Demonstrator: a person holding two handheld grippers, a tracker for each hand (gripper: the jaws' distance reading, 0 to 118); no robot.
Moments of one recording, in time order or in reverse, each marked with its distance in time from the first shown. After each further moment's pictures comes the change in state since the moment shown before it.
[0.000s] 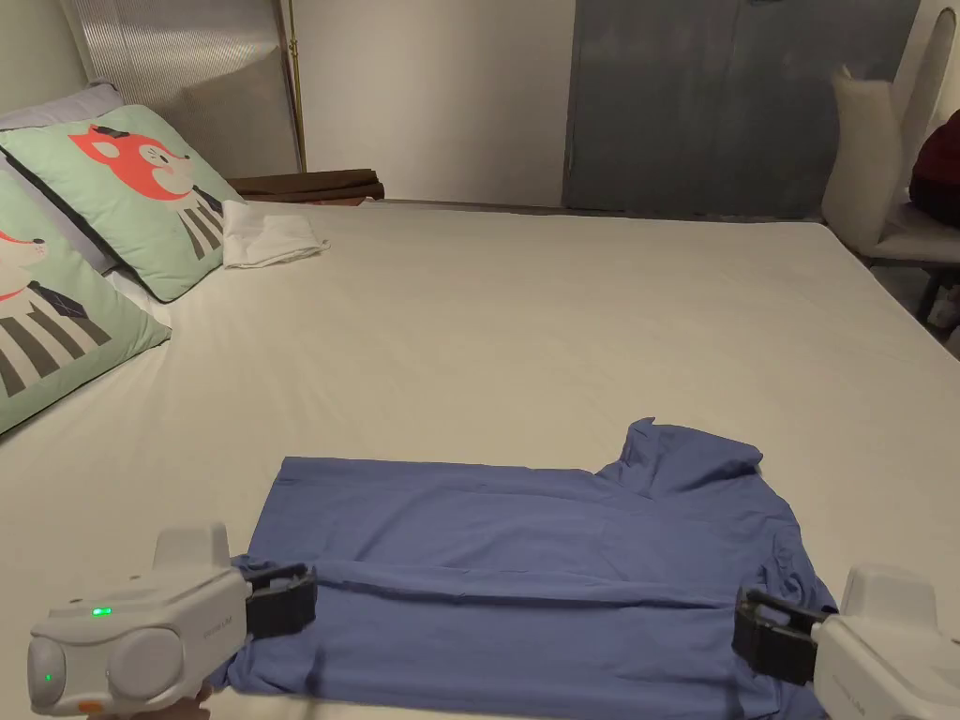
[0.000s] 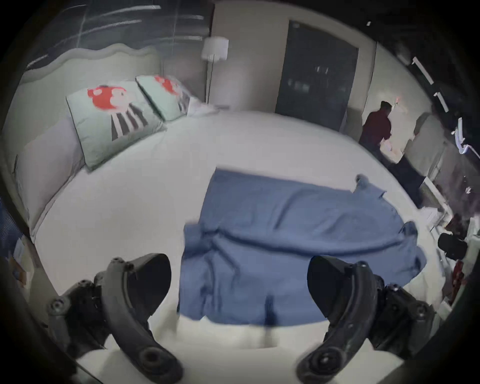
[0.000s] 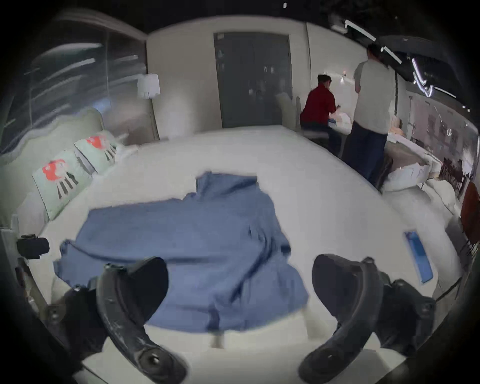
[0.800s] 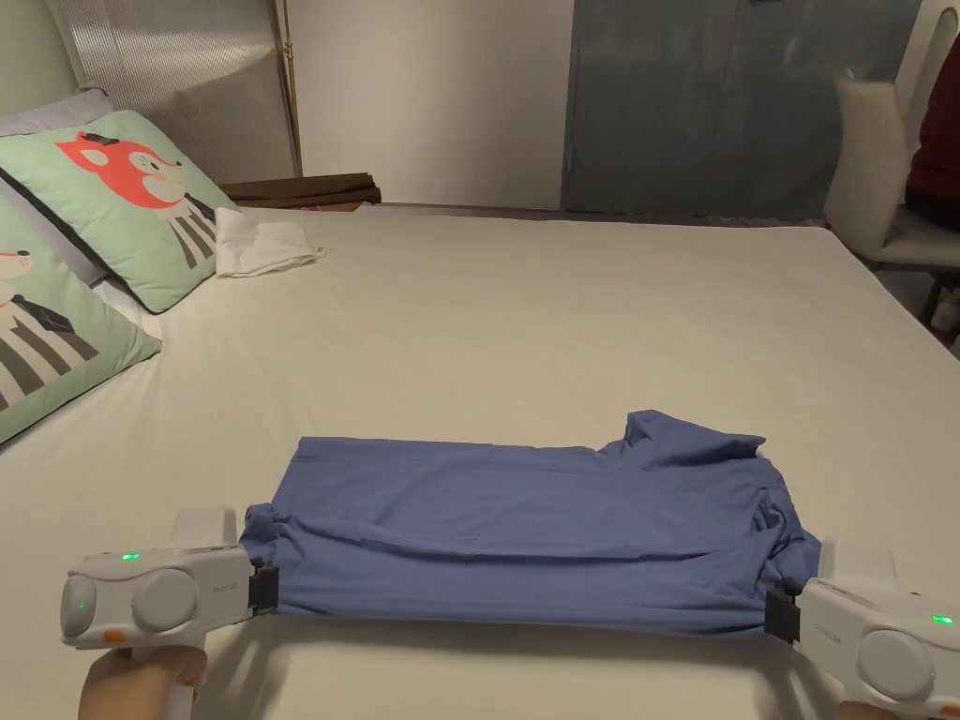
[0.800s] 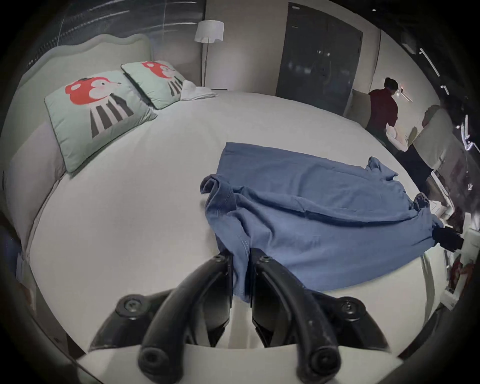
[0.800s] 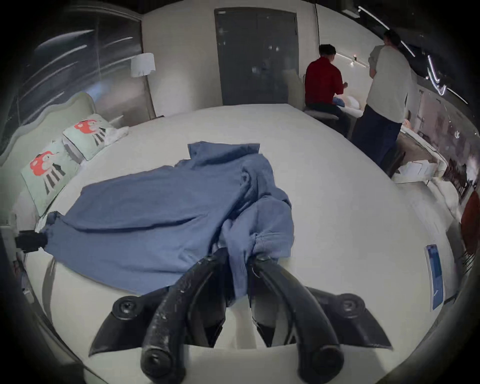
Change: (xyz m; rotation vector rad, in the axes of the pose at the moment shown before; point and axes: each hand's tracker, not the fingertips) left arm -0.025 0.018 -0.076 -0.198 0.031 -0.017; right arm 0.014 0.013 -0.092 -0.227 0.002 0.018
